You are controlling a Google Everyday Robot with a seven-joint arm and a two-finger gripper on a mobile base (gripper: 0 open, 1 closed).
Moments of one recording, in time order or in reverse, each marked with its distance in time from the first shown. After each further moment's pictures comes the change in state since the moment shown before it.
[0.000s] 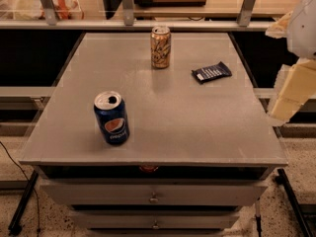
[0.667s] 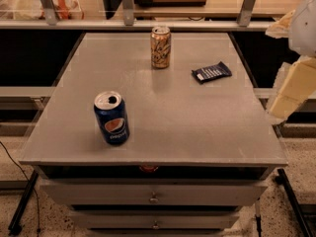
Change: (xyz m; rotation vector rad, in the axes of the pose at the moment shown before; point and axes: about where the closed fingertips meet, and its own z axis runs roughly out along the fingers) arm -0.001 -0.002 0.000 -0.010 -0.044 0.024
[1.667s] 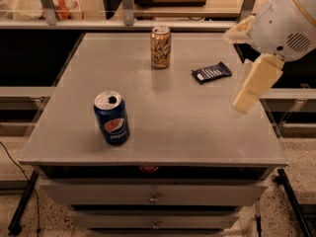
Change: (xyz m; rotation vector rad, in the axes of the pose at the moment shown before) arm -0.065 0.006 0.028 -0.153 -0.270 -0.055
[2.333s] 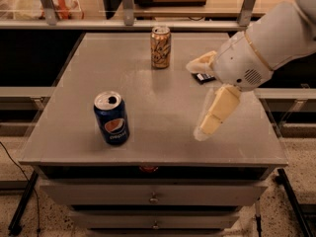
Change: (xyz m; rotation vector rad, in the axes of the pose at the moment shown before) arm -0.020 0.025 0.076 -0.176 -0.188 -0.026
